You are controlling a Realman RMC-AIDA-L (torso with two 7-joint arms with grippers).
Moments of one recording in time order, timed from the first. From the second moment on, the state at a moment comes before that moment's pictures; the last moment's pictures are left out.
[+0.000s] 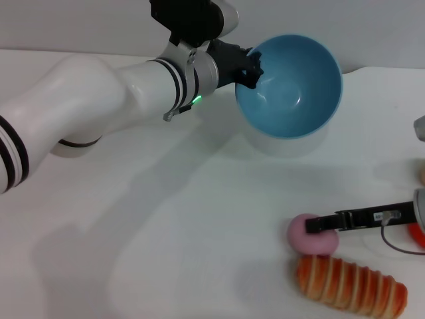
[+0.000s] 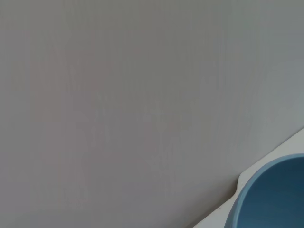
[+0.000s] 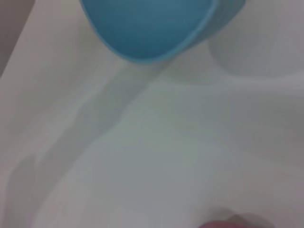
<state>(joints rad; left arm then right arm) -0.74 -2.07 1.98 0.73 1.44 0.11 -1.86 0.64 2.07 -0.84 -0.45 -2.31 -1.26 2.15</state>
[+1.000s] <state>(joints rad) -0.87 -2.06 1.89 0.60 1.97 0.53 -2.44 0.60 2.06 -0.74 -1.02 -2.19 -1.60 2.21</state>
